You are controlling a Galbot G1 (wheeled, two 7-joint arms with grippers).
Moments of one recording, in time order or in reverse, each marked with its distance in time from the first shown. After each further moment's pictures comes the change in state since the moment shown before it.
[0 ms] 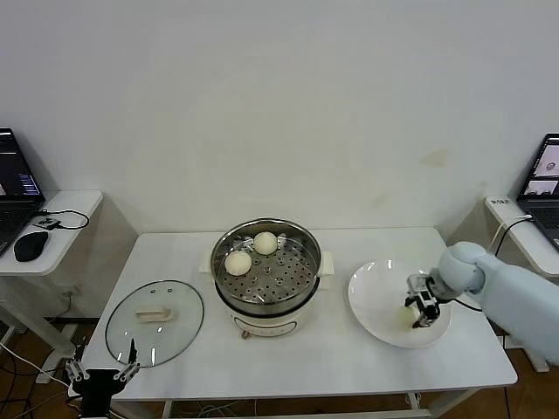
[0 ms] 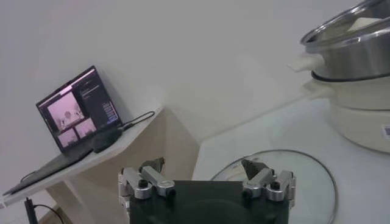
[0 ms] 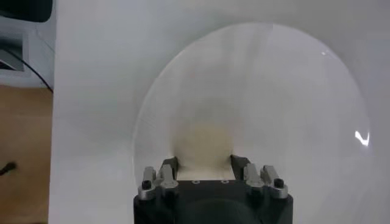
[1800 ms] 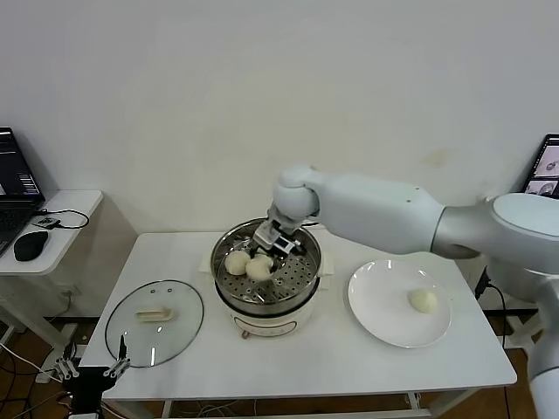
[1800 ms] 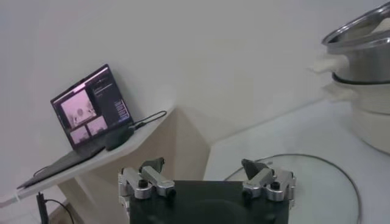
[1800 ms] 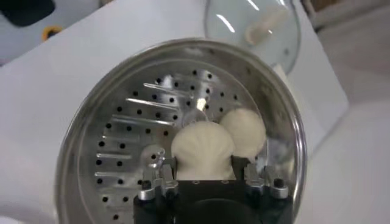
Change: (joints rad) left arm -0.018 -0.002 -0.034 0.027 -0.040 -0.018 -0.014; right arm 0.573 0.720 -0.519 -0.170 0.181 0.396 0.081
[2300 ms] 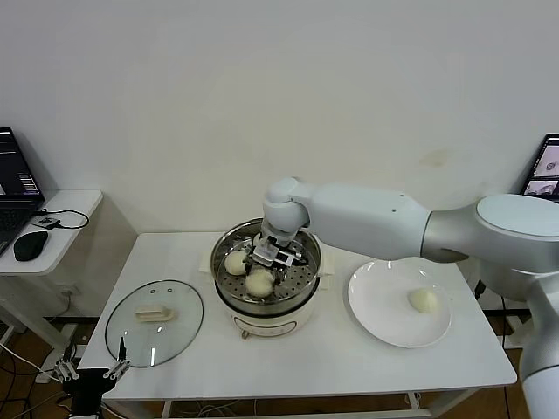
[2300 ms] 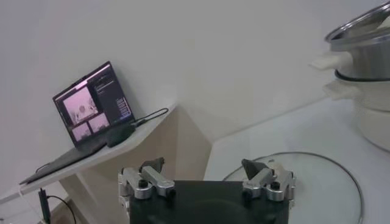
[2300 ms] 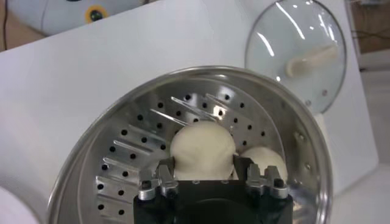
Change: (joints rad) left arm 0.004 -0.003 0.000 0.003 -0.001 -0.004 -0.005; right arm -0.003 0.017 -0.032 0.014 -0.041 0.087 -0.015
